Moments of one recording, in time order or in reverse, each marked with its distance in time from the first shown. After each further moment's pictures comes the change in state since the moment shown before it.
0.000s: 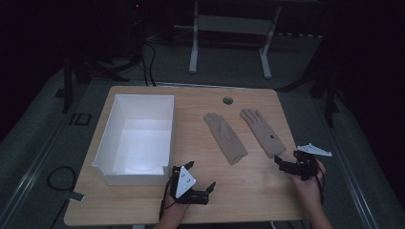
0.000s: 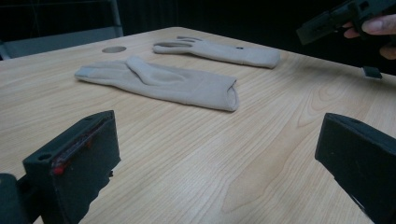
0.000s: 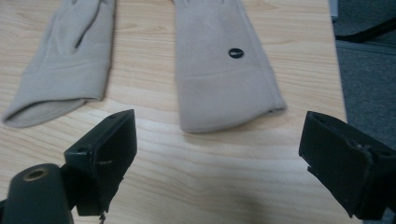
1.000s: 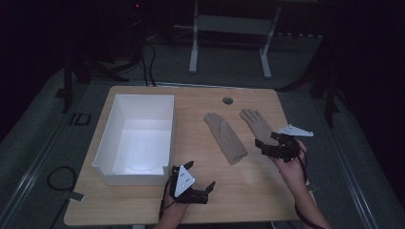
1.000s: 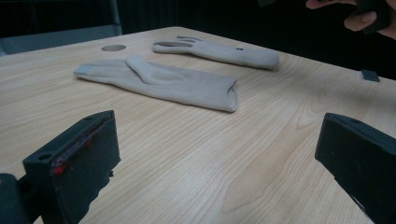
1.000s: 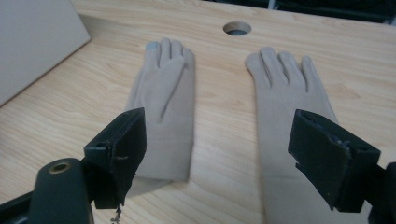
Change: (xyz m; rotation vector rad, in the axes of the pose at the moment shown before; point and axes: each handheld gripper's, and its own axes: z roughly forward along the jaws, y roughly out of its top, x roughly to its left) left arm 0.003 0.000 0.000 -0.001 -0.007 -0.020; right arm 0.053 0.063 0.015 -0.076 0.157 -0.106
